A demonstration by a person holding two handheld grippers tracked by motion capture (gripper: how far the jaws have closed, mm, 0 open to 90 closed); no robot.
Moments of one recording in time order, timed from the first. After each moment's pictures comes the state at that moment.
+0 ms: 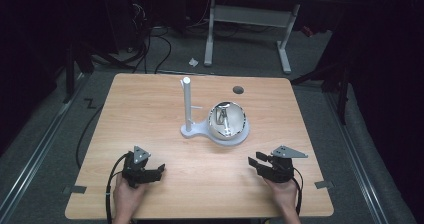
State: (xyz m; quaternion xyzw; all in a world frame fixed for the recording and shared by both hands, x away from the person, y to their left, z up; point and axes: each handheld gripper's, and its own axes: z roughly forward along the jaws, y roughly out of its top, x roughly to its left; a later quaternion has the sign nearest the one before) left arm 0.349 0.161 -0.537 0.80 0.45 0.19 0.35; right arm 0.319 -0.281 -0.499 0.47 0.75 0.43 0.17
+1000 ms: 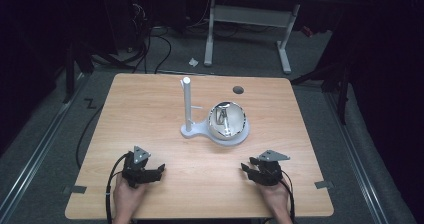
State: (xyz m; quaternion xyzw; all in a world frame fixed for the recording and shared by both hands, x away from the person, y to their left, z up) left arm 0.349 0.161 -0.537 0.80 0.45 0.19 0.35; right arm 0.325 -0.258 -0.530 0.46 0.79 0.37 0.18
